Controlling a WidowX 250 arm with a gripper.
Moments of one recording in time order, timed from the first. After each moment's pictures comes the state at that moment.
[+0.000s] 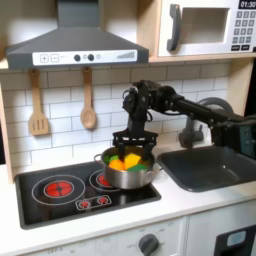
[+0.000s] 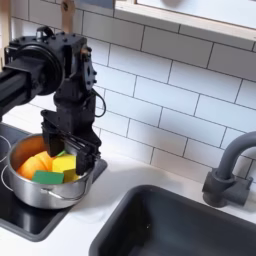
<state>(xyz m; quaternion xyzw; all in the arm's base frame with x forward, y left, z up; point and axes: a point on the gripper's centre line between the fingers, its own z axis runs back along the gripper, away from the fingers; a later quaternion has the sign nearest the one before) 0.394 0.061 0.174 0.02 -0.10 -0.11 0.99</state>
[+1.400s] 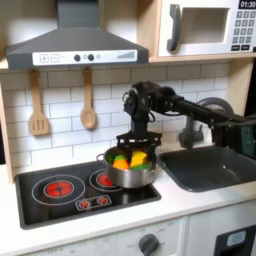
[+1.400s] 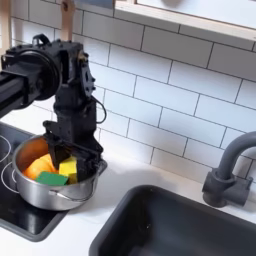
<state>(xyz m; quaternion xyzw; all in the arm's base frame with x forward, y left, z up) 0.384 0.053 0.174 -0.02 -0.08 -0.11 0.99</state>
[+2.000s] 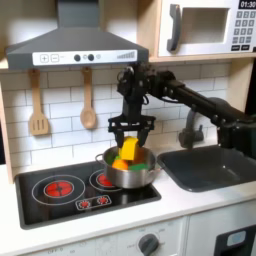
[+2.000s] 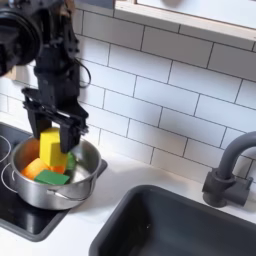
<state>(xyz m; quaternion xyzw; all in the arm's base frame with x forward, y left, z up) 0.370 0.082 0.223 0.01 -0.09 -0.06 0.99</state>
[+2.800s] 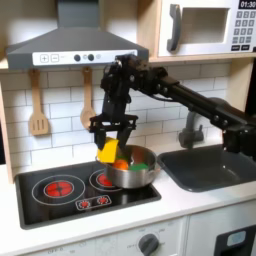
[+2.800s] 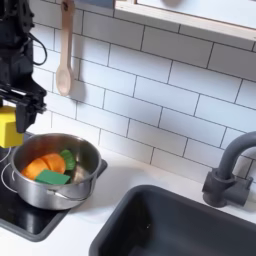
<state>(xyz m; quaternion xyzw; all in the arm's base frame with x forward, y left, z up) 0.346 0.137 0.238 0.06 -0.09 0.04 0.99</state>
